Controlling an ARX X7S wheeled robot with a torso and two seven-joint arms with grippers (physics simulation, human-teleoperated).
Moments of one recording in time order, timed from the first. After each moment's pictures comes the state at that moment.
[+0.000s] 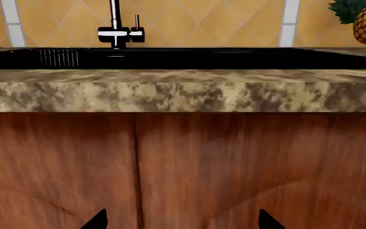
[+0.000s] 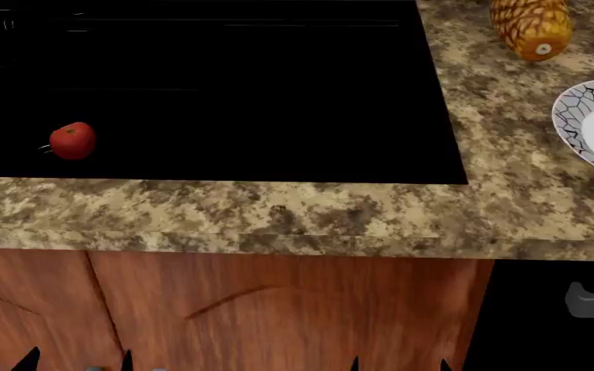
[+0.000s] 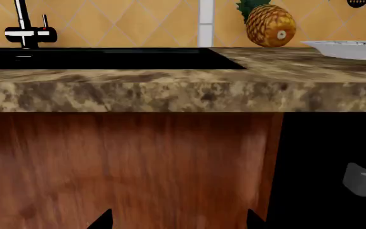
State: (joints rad) left arm 0.00 0.00 0.00 0.00 0.00 0.00 0.00; right arm 0.00 0.00 0.00 0.00 0.00 0.00 0.00
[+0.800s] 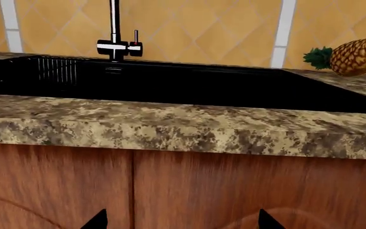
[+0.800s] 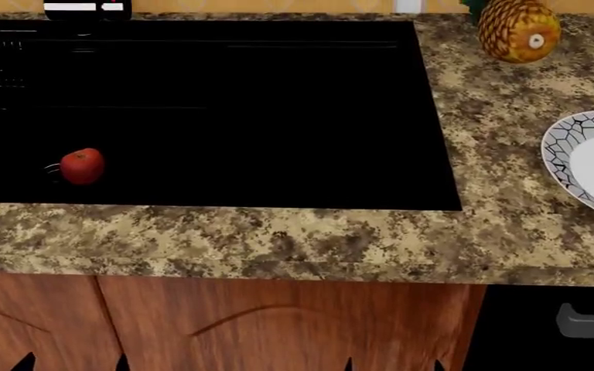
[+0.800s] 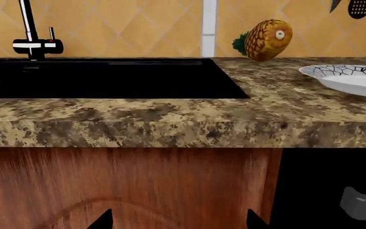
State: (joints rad) left arm 0.04 -0.10 0.09 0.08 -0.15 -0.01 -0.08; right arm 0.00 0.12 -0.16 -0.03 0.12 0.02 0.16
